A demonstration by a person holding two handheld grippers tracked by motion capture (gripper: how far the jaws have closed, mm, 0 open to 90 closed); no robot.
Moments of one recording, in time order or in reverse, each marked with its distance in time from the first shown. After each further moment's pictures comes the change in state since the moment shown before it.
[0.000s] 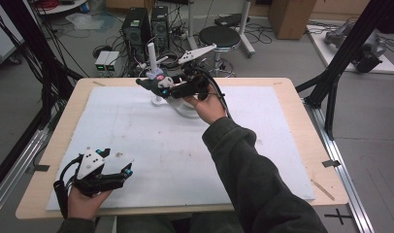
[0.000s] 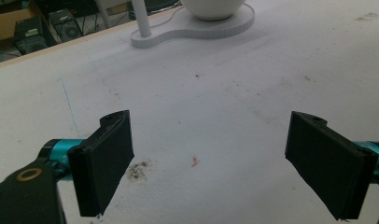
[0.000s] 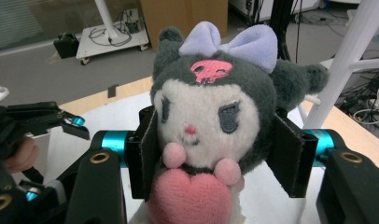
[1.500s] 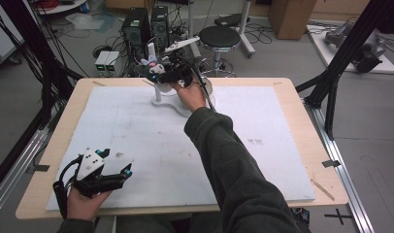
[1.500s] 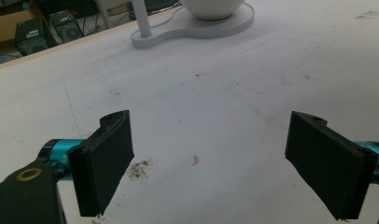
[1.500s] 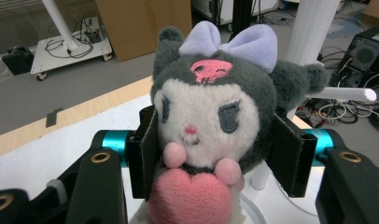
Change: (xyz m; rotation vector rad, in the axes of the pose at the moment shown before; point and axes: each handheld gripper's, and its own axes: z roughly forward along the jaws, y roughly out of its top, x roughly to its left) left arm -0.001 -0.001 -0.001 0.001 0.001 0.006; right arm -0.047 0.015 0.059 -0.015 -0.129 0.054
